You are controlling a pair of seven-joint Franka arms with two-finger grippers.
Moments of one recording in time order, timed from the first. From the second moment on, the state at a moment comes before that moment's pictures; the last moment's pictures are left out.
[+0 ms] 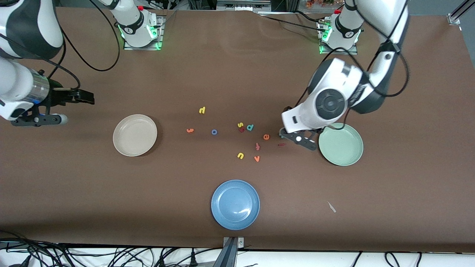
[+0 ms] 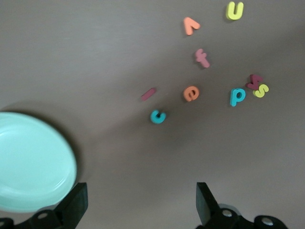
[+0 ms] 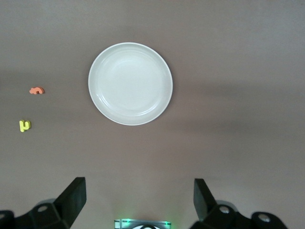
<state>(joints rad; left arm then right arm) -0.39 0.51 -0.10 -1.54 -0.04 1.81 0.02 0.14 0.17 -0.09 -1.63 0.00 1.56 0.00</state>
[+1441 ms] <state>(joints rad) -0.46 0.69 -0.09 -1.68 0.01 2.18 -0.02 0.56 0.36 -0.07 -1.91 0.07 2.11 0.56</state>
